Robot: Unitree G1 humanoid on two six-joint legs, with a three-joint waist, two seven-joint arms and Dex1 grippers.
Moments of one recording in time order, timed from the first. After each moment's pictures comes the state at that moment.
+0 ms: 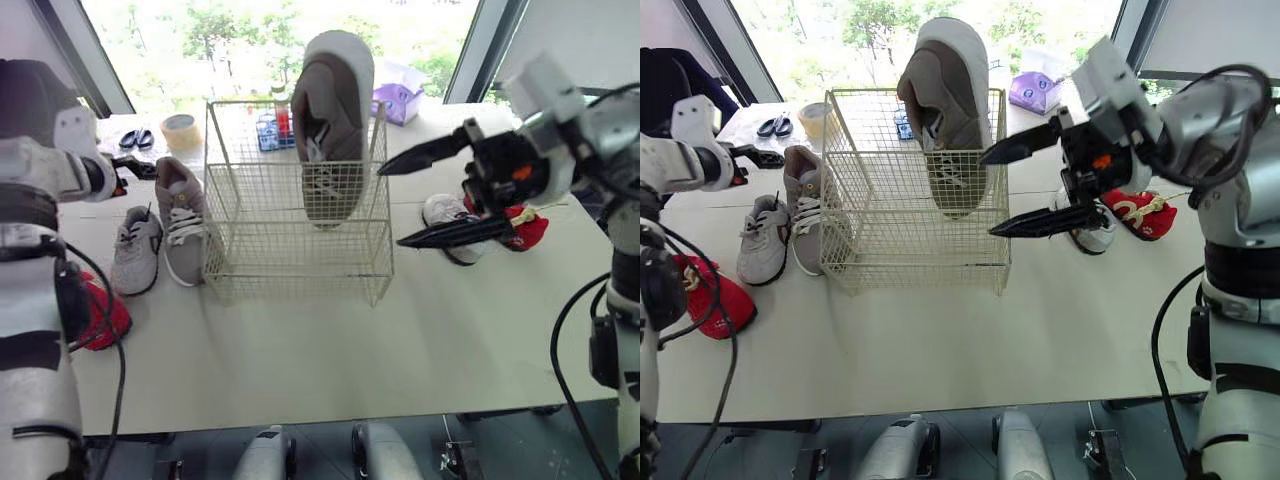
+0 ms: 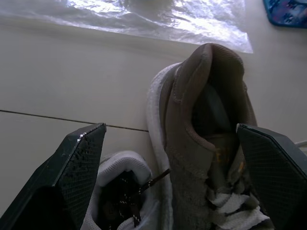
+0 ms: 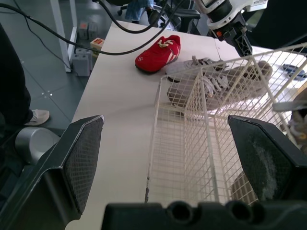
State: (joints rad) left arm -1.40 0.80 0.04 1.21 -0.29 0.84 -0.34; right arm -1.00 -0.86 -0.02 -0.20 0.57 0.82 1.47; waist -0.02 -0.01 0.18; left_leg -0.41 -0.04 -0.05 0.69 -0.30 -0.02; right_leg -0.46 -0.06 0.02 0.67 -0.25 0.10
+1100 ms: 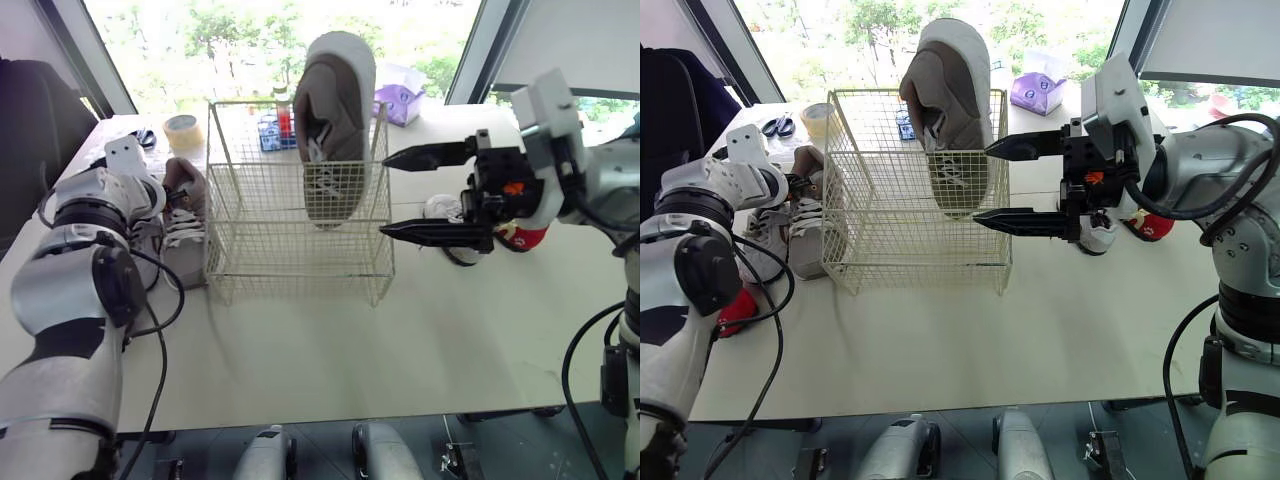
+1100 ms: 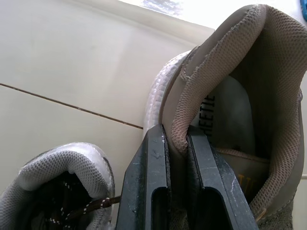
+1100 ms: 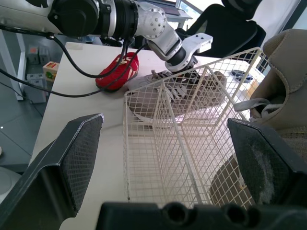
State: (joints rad) left arm -1.43 0.64 0.39 1.36 -0.22 0.69 -0.08; right arm -0.86 -0.88 -0.12 -0.37 0.79 0.89 1.08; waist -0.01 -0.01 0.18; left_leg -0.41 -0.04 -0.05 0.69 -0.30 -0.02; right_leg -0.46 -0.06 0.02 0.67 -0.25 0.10
